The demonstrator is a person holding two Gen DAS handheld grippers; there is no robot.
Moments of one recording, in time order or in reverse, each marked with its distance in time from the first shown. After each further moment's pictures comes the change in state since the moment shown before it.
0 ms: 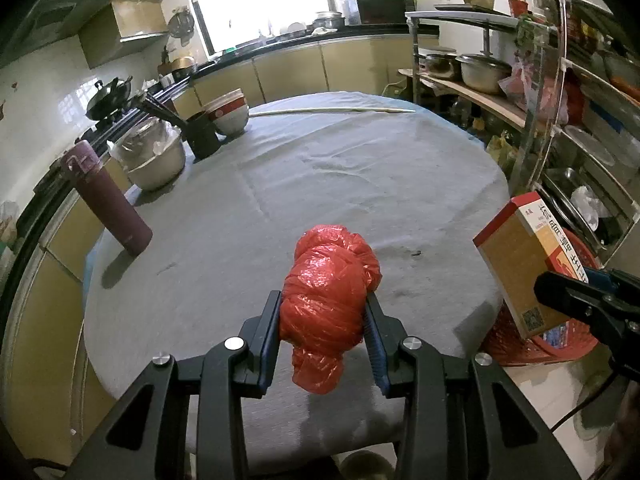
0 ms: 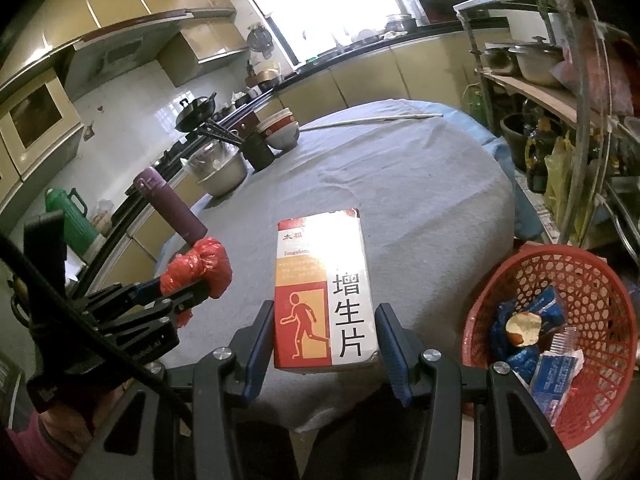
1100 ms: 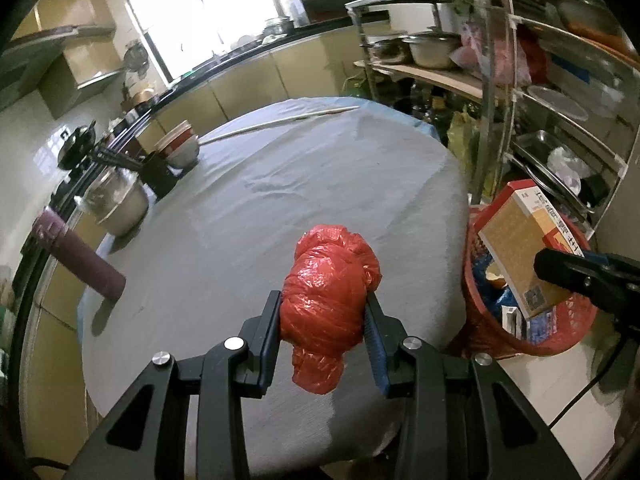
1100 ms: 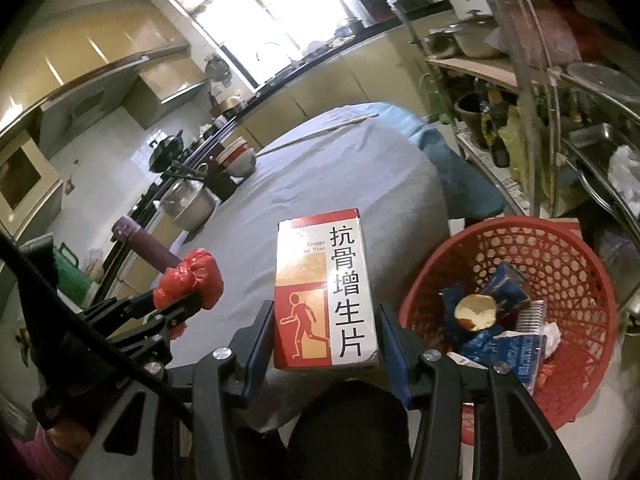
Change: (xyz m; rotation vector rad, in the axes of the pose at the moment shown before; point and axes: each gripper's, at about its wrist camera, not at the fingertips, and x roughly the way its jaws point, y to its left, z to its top) left arm 0.002 -0.077 0.020 0.184 -0.004 -0.016; right arm -0.029 -0.082 -0.008 0.189 -0.056 -0.028
